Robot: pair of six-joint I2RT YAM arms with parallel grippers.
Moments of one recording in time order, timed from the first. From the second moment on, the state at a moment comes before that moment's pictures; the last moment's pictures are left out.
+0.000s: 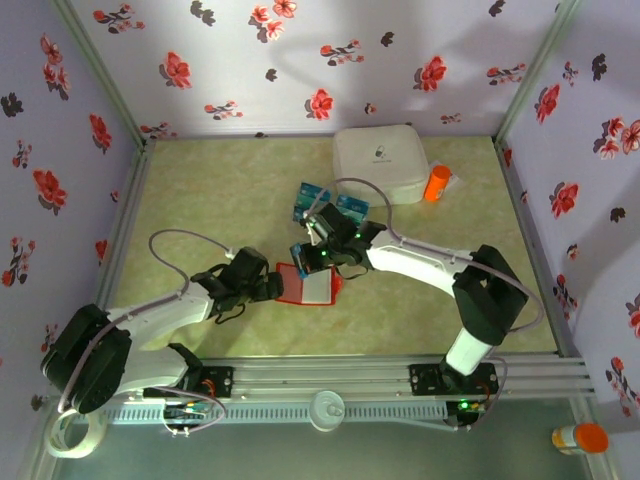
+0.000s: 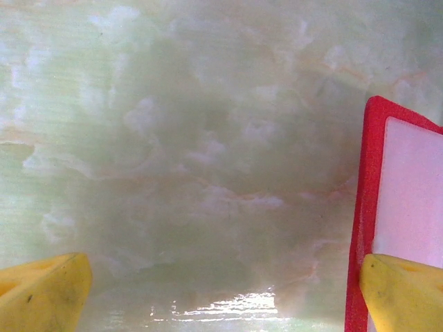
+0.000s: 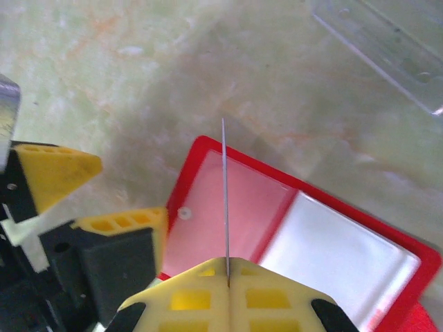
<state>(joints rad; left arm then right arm) -0.72 1.21 0.52 -0.36 -0.19 -0.75 0.88 1.68 1.17 -0.42 -0.21 0.54</state>
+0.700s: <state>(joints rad) -0.72 1.18 0.54 -0.39 -0.19 -0.75 0.85 1.79 1.09 -0.24 -0.30 0.64</state>
